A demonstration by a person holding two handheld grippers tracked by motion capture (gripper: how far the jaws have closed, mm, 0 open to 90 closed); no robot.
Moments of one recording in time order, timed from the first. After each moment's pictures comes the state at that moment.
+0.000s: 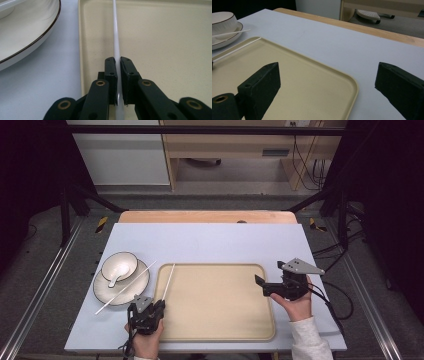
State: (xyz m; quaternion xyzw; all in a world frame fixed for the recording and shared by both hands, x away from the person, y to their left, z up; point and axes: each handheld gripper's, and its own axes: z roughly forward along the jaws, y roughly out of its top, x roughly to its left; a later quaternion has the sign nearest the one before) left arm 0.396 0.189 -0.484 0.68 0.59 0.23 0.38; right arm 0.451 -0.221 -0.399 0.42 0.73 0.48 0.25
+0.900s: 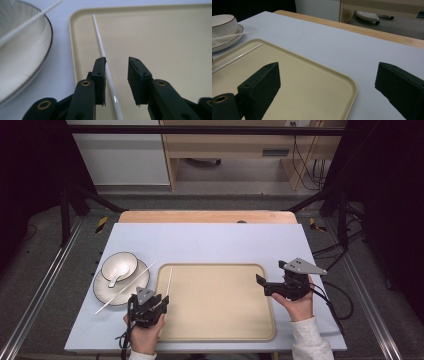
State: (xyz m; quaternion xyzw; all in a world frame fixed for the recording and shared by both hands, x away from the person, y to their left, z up) left arm 0.407 0.190 -0.453 0.70 0.55 0.23 0.39; right arm 0.449 -0.224 -0.396 0.42 0.73 0.48 0.25
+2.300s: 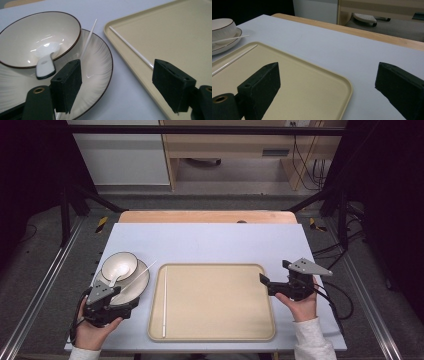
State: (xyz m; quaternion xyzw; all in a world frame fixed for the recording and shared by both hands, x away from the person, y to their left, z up) left arm 0.399 0.295 -0.418 0.77 0.45 0.23 0.39; right arm 0.446 -0.231 -0.393 0.42 0.72 0.49 0.26
